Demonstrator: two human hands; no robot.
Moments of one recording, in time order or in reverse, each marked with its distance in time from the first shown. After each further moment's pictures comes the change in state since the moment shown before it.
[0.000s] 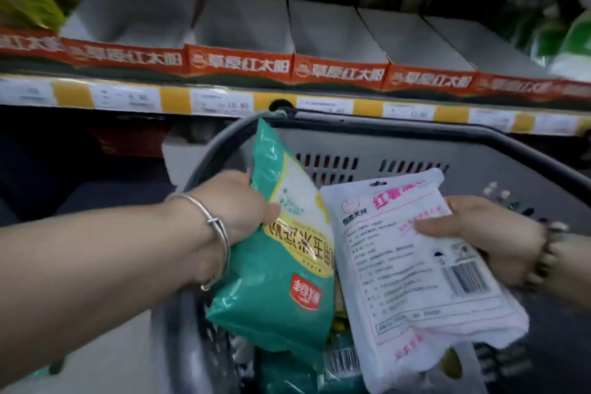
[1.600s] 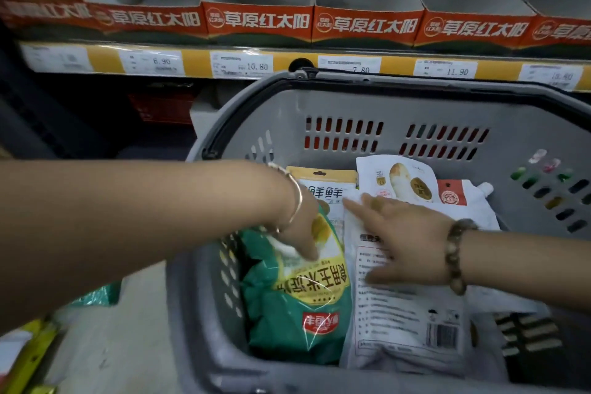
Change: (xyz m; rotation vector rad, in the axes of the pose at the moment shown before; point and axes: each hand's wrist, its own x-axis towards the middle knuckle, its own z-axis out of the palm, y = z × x) left_hand 0.023 0.000 0.048 1.710 -0.513 0.174; right_hand 0.035 0.043 0.058 -1.549 -0.142 -0.564
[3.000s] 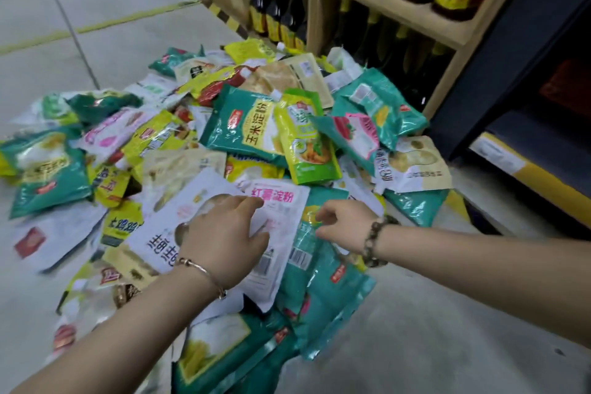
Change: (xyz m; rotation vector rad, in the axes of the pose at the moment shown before) left_hand -0.332 -0.107 0.501 -1.044 0.448 -1.200; right_hand 0.149 -0.568 0.050 0.313 -0.348 -0.526
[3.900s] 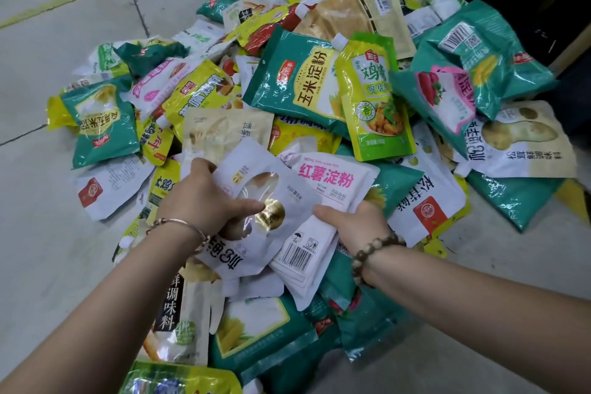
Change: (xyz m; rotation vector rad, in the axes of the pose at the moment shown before) left_hand 0.025 -0.085 0.005 -0.195 -0.043 -0.631; right_hand 0.042 -0.030 0.088 1.088 0.076 0.305
